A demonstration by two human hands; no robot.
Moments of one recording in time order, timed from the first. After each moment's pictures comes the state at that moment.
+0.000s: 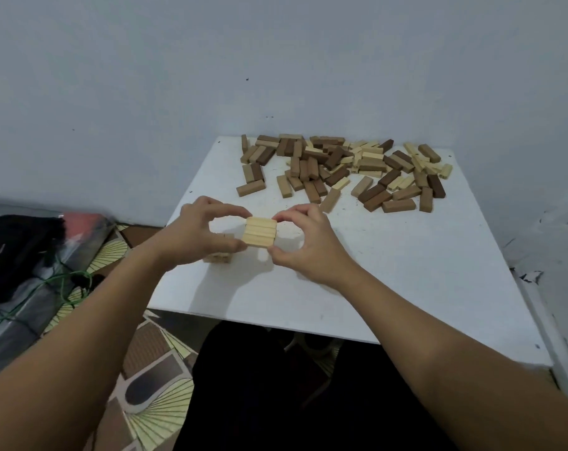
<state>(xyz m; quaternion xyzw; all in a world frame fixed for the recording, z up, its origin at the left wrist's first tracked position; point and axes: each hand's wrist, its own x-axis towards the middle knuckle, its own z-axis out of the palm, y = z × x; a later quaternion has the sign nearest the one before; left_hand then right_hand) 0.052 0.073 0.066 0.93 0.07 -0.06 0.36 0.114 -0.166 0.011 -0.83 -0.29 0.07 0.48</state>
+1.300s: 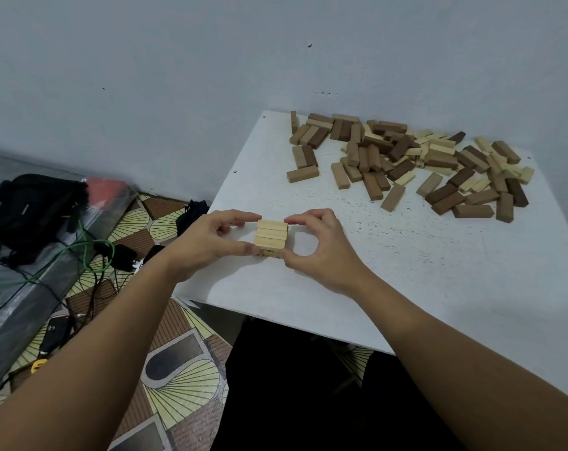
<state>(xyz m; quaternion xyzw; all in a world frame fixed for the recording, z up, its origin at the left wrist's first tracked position) 0.032 0.157 0.002 0.82 0.13 -0.07 0.55 0.116 -0.082 -0.030 -0.84 -0.28 0.12 0.46</state>
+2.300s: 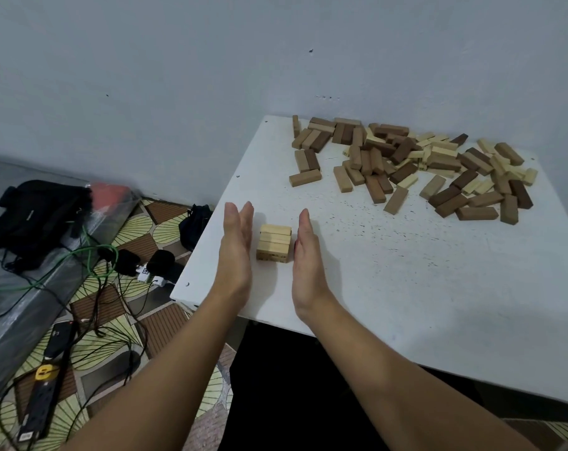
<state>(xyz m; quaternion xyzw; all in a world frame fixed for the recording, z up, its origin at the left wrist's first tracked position) 0.033 0.076 -0.010 0.63 0.23 0.12 0.73 0.070 -0.026 -0.041 -0.60 -0.07 0.20 0.77</state>
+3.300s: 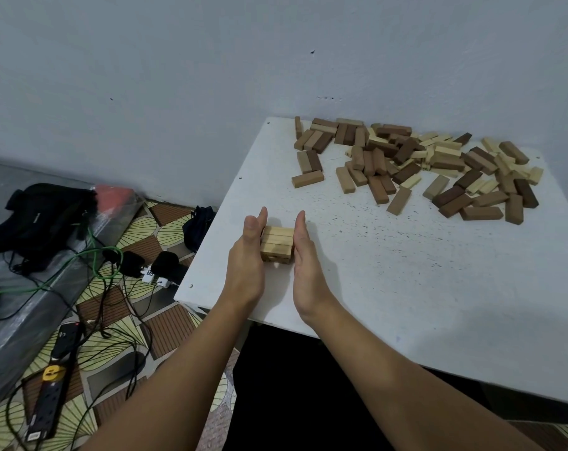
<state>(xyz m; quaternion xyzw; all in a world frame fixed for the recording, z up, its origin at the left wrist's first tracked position) 0.028 0.068 -0.018 0.69 0.22 0.14 0.67 0.071 -0.015 -0.055 -0.58 -0.08 0.25 0.77</state>
